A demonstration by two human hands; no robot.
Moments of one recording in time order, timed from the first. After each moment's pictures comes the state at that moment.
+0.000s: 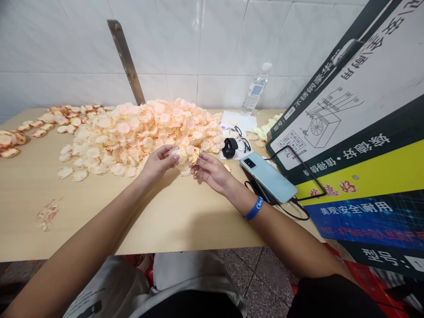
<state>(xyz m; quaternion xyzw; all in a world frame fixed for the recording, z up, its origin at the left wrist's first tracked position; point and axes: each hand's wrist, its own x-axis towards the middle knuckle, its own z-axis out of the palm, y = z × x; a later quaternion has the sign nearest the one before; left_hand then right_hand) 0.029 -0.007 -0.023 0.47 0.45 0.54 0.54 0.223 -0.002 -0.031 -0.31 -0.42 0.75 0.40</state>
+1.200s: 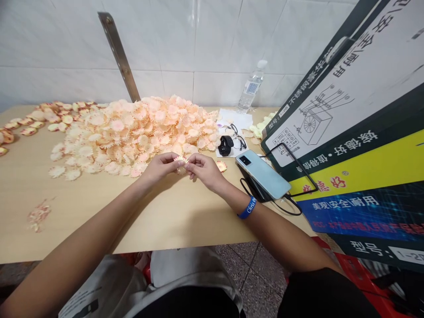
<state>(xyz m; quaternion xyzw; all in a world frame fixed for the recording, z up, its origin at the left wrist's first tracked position) 0.042 -0.017 -0.023 0.57 0.45 0.44 0.53 0.215 -0.001 -0.047 -0.34 -0.60 0.58 0.43</state>
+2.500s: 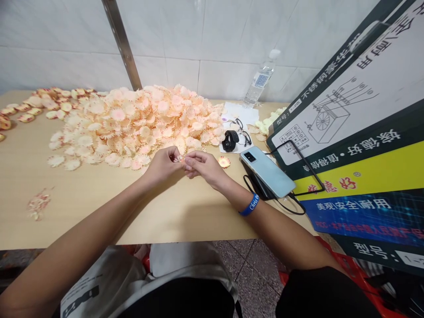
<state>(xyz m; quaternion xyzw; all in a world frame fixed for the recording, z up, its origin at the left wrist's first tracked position) 0.049 -0.026 -0.020 0.61 0.55 0.41 0.39 0.211 -0.006 -0.041 -0.36 -0.52 0.67 0.38</state>
